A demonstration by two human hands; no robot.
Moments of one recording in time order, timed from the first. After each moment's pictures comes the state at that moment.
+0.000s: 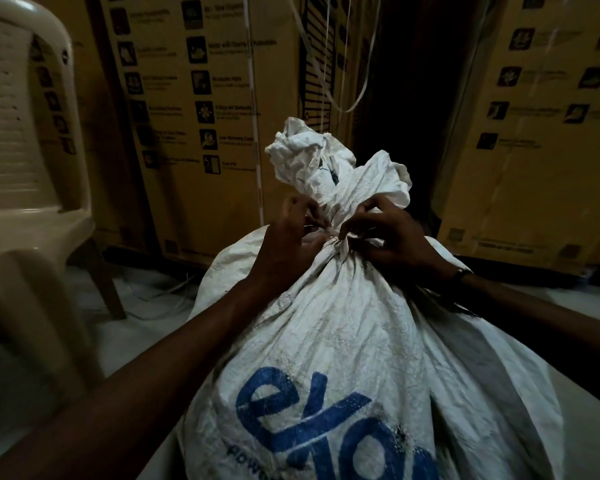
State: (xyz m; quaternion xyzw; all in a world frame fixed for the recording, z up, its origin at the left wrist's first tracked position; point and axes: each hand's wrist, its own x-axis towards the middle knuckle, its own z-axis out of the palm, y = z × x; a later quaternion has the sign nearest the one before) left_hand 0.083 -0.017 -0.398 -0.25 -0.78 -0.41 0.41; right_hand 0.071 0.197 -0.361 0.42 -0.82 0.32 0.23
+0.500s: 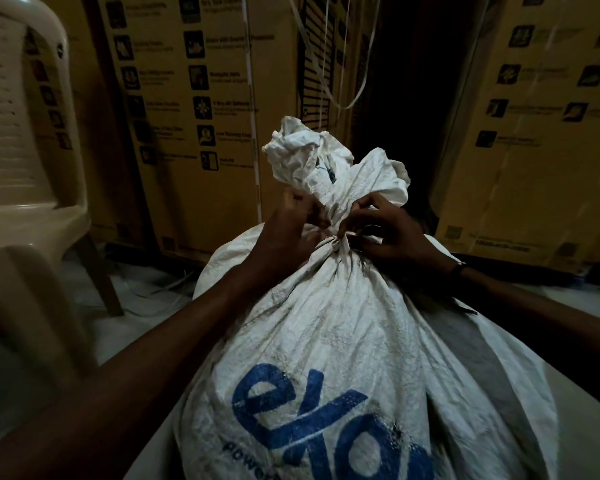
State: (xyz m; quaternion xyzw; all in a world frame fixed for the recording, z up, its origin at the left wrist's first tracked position) left_hand 0.079 -0.022 -0.387 -0.23 -0.83 -0.34 0.36; right_hand 0.067 0.200 -0.358 0.44 -0.81 0.32 0.21
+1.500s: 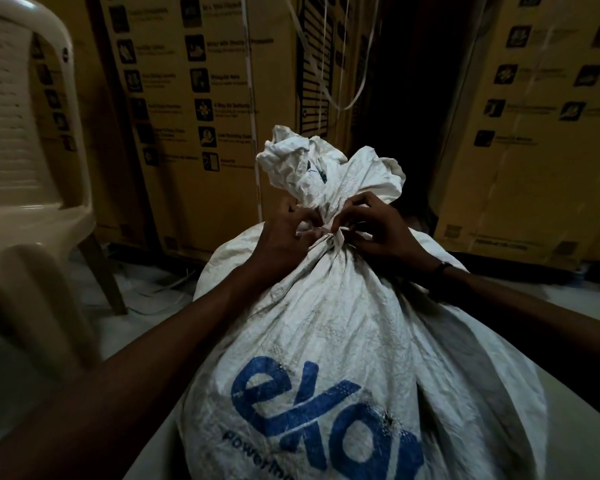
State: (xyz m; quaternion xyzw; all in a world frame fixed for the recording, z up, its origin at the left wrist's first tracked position) left_hand 0.079 -0.022 -0.395 -0.14 -0.87 -0.36 0.31; right_hand 0.069 0.188 -0.361 0.43 -0.81 0.31 0.24
